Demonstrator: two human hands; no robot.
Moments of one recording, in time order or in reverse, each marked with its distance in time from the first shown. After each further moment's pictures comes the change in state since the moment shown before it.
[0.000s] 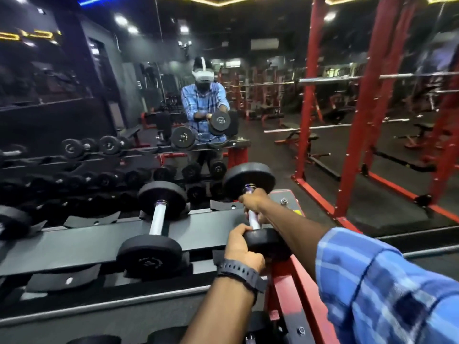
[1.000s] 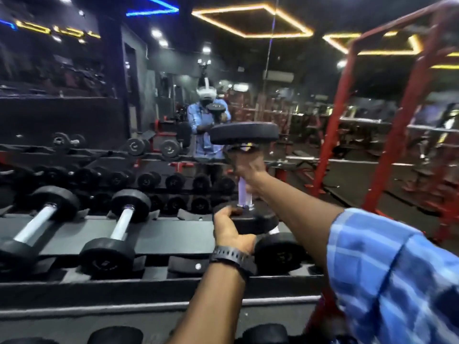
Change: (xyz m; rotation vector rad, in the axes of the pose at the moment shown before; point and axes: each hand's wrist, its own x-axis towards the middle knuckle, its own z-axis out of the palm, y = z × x) left_hand -0.153 0.268 -0.248 -0.306 -0.194 0.201; right_hand -0.213 -0.223 0.330 0.252 0.051 -0.532
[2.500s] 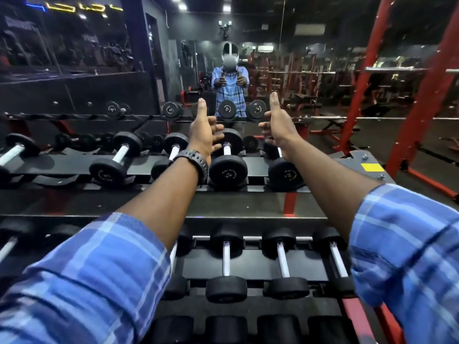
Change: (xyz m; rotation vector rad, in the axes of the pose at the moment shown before) left_hand -0.182 0.055 -0.037 0.888 0.066 0.606; right_hand -0.203 -0.038 -0.074 -0.089 -0.082 0.035
